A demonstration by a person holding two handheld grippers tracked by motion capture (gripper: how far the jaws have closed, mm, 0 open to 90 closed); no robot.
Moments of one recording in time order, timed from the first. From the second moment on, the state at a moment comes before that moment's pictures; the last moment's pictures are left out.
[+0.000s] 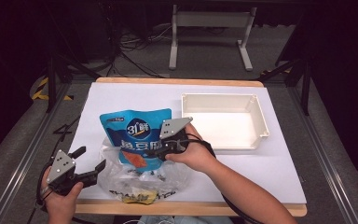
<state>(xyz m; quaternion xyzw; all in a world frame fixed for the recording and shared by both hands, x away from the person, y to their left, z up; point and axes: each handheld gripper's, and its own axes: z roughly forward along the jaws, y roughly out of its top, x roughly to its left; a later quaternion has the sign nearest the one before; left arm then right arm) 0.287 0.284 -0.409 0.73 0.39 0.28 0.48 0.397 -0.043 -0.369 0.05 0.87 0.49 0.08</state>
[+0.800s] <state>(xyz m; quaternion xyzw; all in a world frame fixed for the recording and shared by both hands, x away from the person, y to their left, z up) 0.287 0.284 -0.409 0.73 0.39 0.28 0.48 0.396 -0.043 -0.351 0.03 0.86 0.49 0.10</state>
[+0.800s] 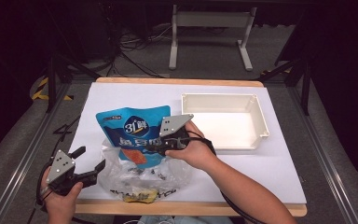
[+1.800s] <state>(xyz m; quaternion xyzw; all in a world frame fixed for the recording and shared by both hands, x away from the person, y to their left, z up) 0.287 0.285 -0.409 0.73 0.39 0.28 0.49 0.391 -0.052 -0.274 0.04 0.86 0.50 0.12</state>
